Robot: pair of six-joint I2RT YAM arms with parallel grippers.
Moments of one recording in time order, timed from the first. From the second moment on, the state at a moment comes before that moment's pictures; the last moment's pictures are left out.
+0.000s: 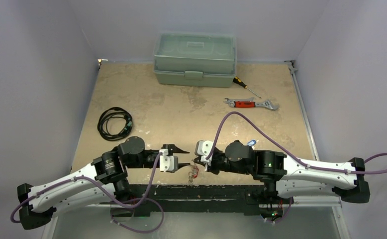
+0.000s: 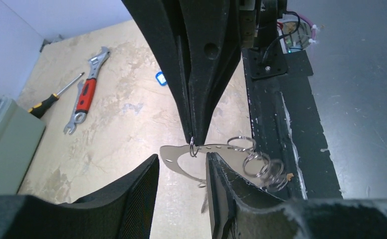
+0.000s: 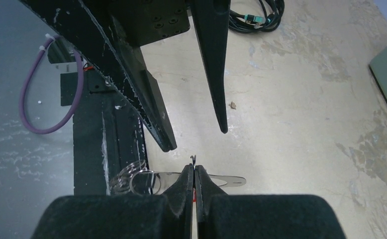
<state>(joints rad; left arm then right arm) -1.10 0.63 0.63 -0.20 0.35 0.39 1.37 0.90 0.82 -0.29 0.11 -0.13</state>
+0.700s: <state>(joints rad) -1.08 0.73 0.62 -0.17 0.41 0.37 1.38 0.91 0.83 -0.29 0.08 -0.14</state>
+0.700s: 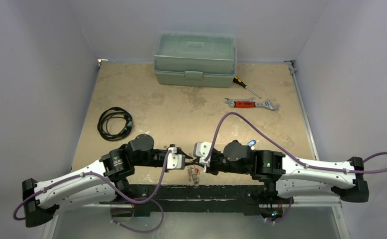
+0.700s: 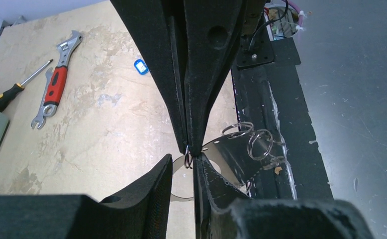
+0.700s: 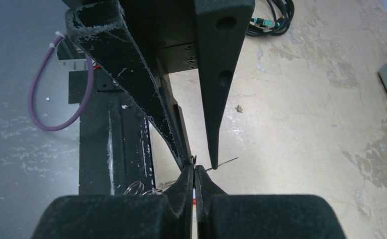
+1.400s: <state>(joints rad) -1.07 0.65 0.61 -0.18 0.45 0.37 1.38 0.88 0.83 -0.22 0.06 -0.12</state>
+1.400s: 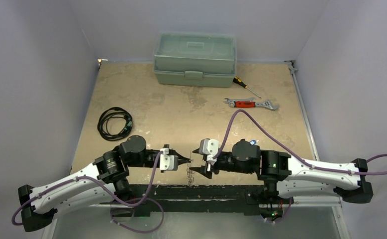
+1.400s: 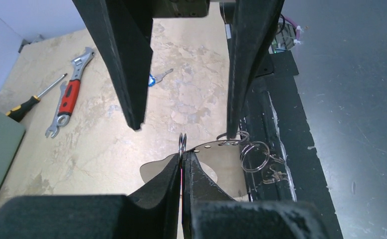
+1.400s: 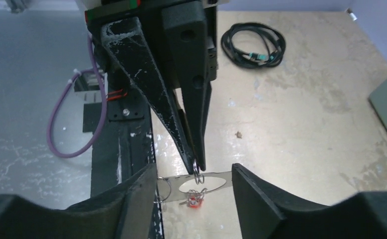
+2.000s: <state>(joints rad) -1.05 0.45 0.55 0.06 0.48 0.23 1.38 0.64 0.65 0.10 0.07 -0.11</state>
